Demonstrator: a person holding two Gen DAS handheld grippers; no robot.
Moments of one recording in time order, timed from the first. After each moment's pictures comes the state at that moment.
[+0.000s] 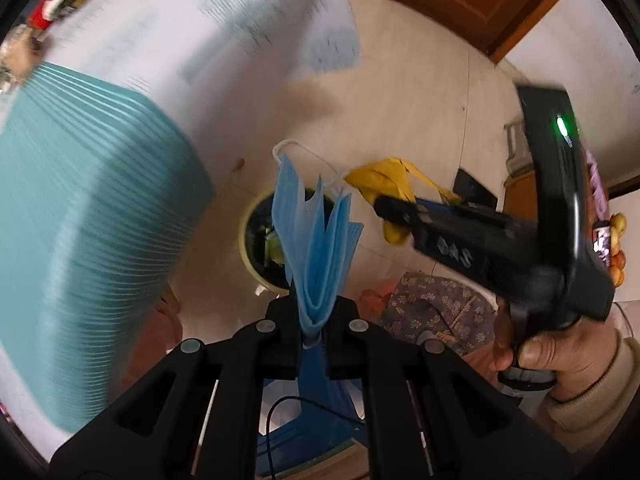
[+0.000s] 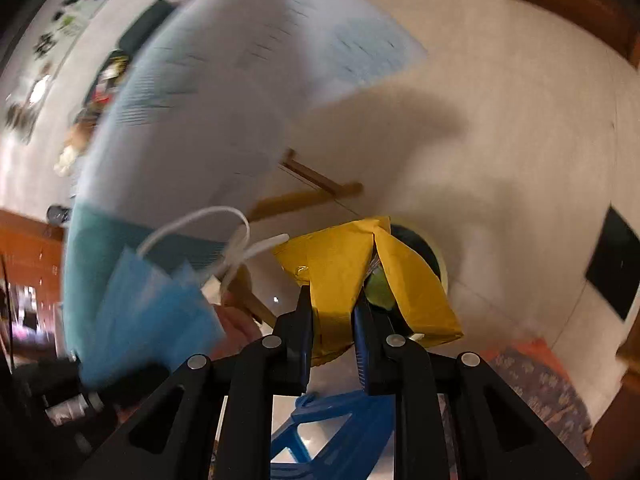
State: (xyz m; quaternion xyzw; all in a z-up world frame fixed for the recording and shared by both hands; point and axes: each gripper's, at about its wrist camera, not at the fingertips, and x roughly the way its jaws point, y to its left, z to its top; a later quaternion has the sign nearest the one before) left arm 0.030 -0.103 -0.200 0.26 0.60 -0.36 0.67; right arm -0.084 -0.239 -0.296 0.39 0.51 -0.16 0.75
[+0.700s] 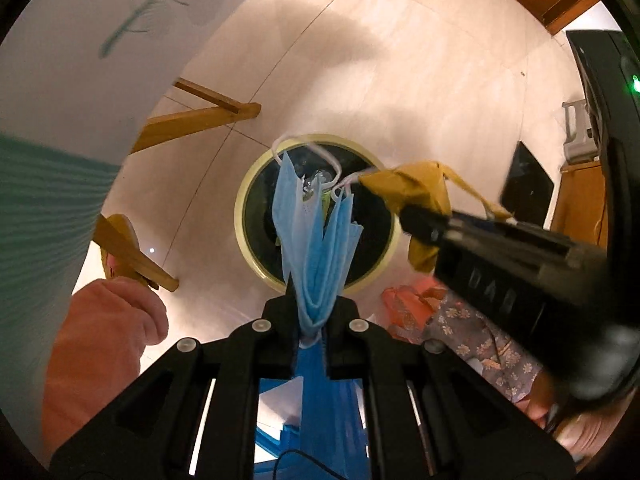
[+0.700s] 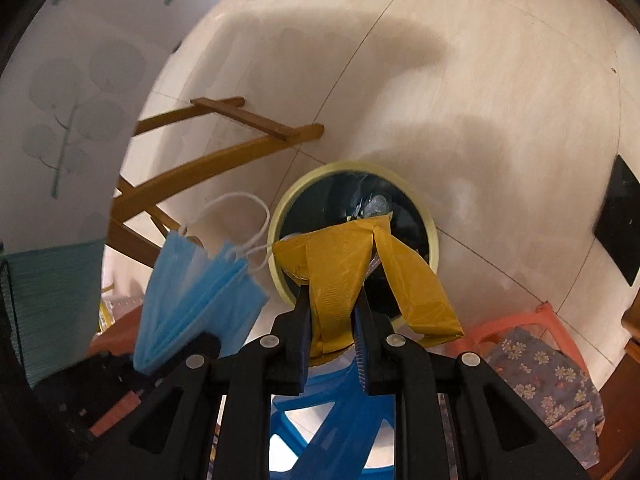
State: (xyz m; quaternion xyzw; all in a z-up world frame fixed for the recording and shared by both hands) left arm 0.054 -0.171 -0.360 0.30 0.65 -0.28 0.64; right arm -0.040 -0.256 -0.430 0.41 0.59 -0.17 0.67
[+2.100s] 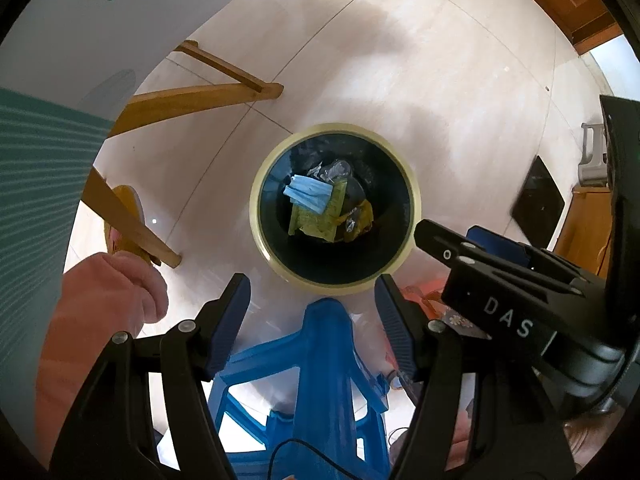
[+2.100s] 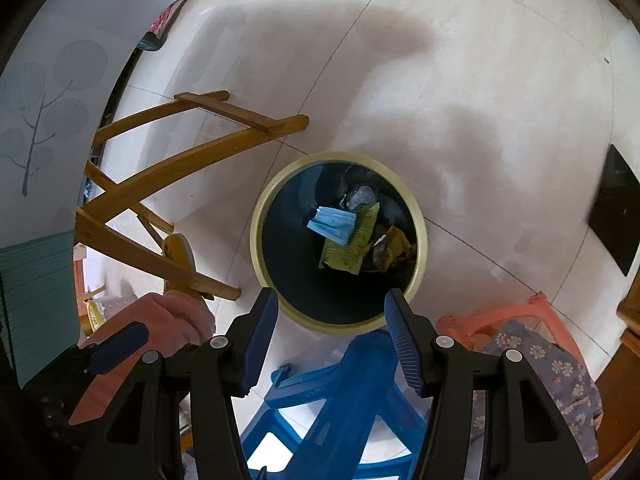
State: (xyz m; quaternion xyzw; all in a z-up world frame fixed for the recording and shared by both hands) left arm 0.073 -0.152 -0.374 0.27 0.68 -0.24 0.64; right arm -0.042 -0.262 -0.446 0.41 0.60 -0.18 0.66
